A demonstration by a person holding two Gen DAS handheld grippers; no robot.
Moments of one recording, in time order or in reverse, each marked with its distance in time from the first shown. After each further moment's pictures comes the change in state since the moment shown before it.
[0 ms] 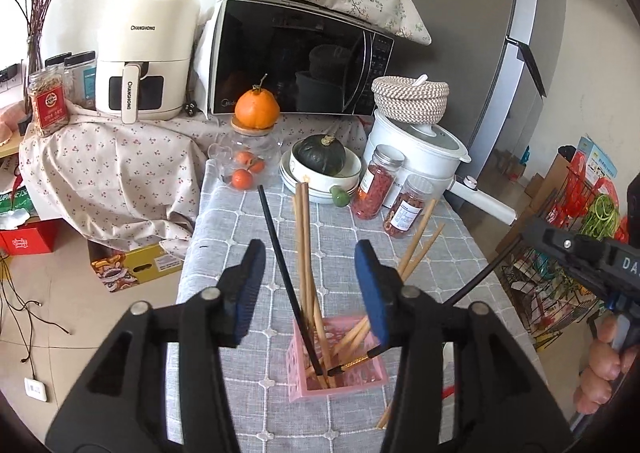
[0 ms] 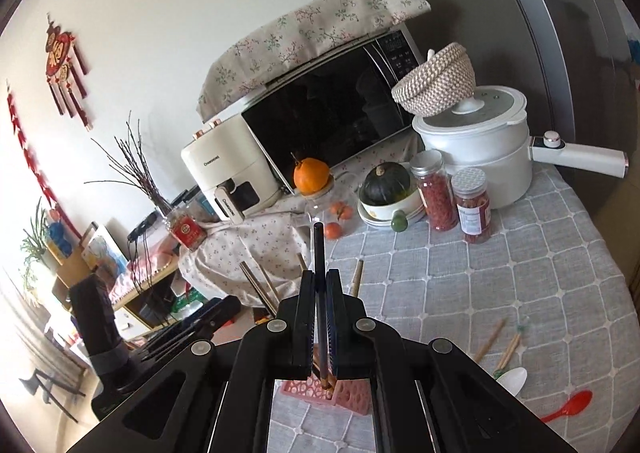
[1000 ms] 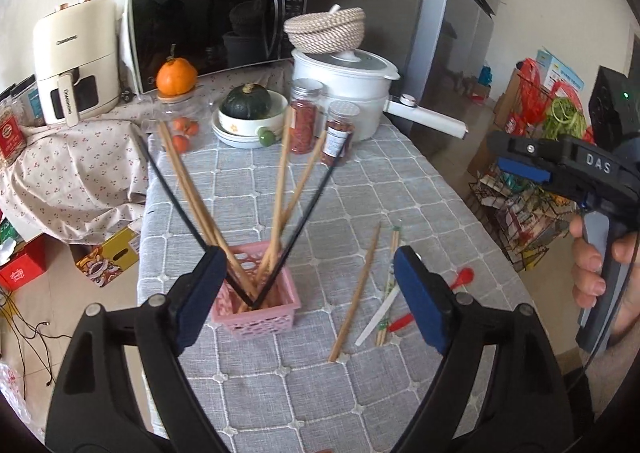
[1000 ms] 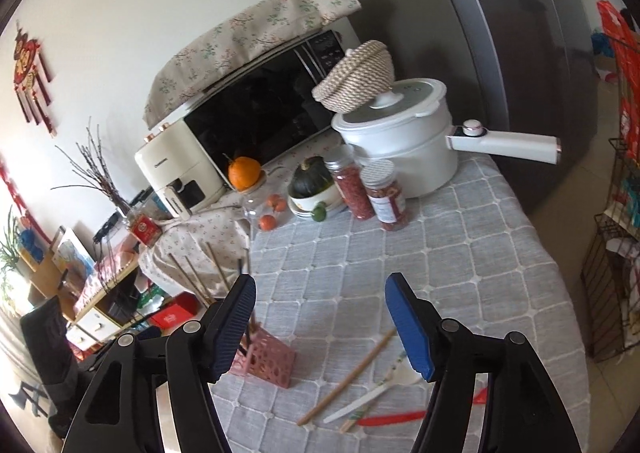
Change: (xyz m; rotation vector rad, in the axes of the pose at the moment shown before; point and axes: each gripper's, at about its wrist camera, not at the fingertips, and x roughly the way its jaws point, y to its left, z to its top) left arm -0.011 -0.084 -0.036 0.227 0.198 -0.100; right arm -0.056 -0.085 0.003 0.050 0.039 -0.161
